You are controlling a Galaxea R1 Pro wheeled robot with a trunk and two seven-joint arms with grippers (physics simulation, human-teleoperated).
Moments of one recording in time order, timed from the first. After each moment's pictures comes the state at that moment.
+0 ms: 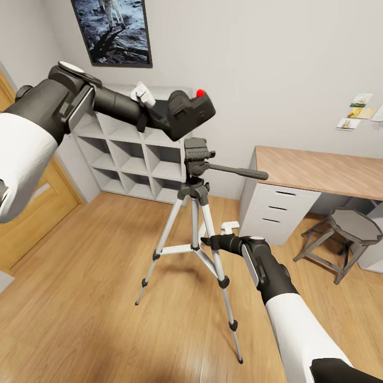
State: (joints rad) left arm -1.87 0.15 -0.59 -0.51 0.13 0.48 -1.30; right arm -0.81 0.12 -0.02 -0.93 0.09 0.58 0.47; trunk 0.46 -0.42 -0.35
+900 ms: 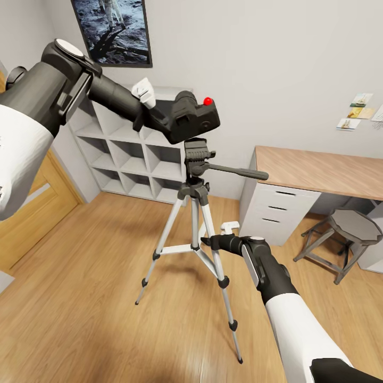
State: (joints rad) left arm -1.89 0.15 -0.60 -0.63 -0.04 0.50 -1.45; right arm -0.81 0.12 -0.02 -0.93 0.09 0.58 0.47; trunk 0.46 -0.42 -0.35
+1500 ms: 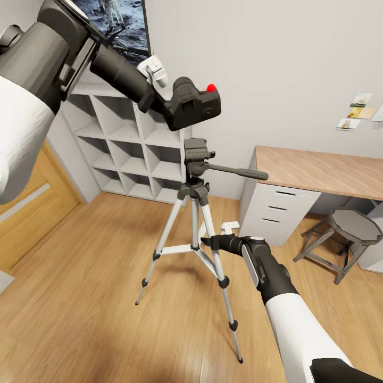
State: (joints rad) left arm -1.99 0.09 -0.59 -0.64 -0.20 0.68 -1.42; right arm -0.81 0.12 -0.02 -0.93 0.09 0.58 0.47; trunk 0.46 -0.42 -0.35
